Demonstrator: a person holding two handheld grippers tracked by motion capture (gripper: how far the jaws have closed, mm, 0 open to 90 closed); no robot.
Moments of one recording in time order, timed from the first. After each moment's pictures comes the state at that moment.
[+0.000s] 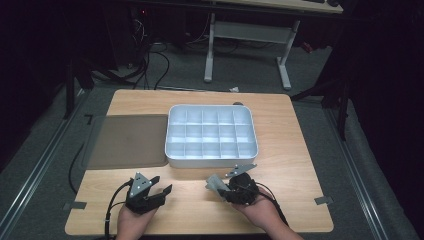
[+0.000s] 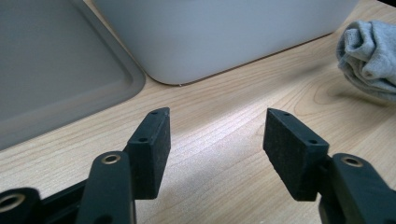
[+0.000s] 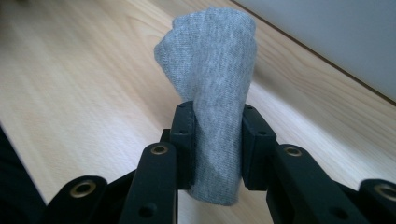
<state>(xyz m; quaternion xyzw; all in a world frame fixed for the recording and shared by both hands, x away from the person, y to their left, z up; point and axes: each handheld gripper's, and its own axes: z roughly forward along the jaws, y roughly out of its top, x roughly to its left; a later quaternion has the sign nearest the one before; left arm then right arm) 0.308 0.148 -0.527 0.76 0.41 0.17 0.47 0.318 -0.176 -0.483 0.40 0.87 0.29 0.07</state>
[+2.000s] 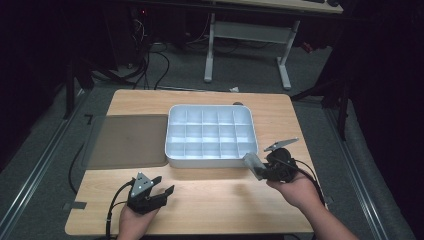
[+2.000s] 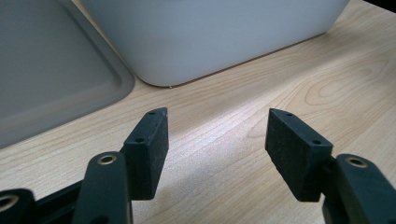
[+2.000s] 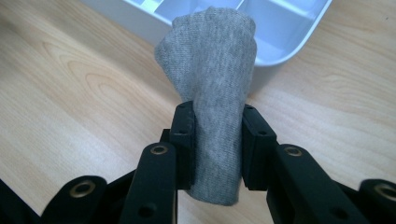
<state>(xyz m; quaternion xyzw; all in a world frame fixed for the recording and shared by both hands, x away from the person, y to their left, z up) 0.308 0.144 -0.527 0.77 0.40 0.16 0.47 0.345 -0.259 -0.407 0.48 0.84 0.24 0.11</state>
